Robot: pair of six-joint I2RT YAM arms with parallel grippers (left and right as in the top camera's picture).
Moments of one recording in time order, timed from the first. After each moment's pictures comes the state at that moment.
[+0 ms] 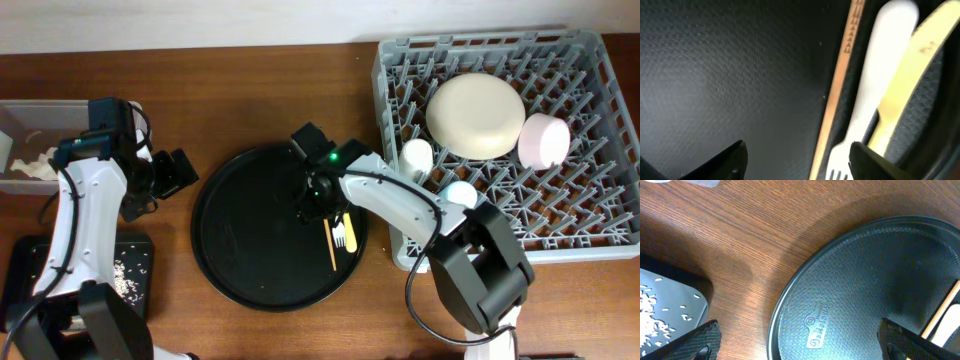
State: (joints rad) left arm 0.18 1.66 1.37 -1.08 0.10 -0.34; right arm 0.67 2.02 1.52 -0.89 -0.12 0.39
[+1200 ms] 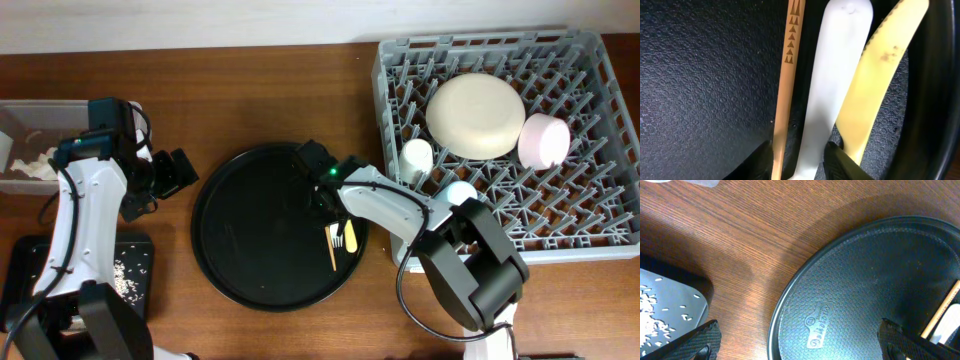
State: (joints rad) left arm 0.18 1.66 1.37 -1.08 0.10 -0.34; right arm 0.68 2.04 1.40 -0.76 0.05 0.39
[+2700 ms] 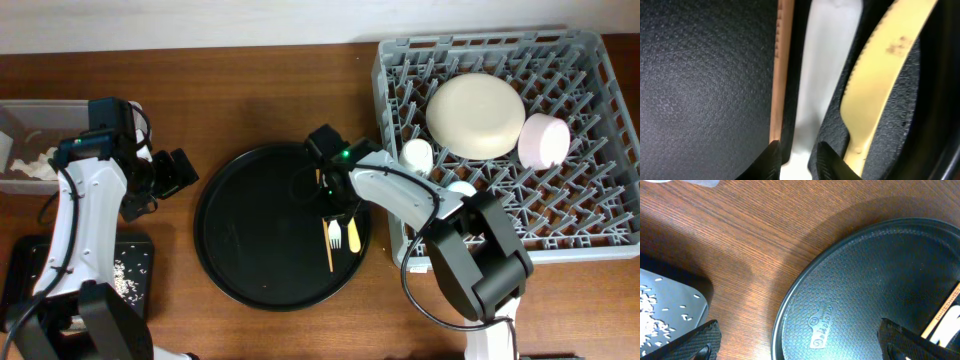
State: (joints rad) left arm 0.18 1.66 1.37 -1.08 0.10 -0.34; right arm 0.60 2.06 1.46 -0.86 -0.12 0.39
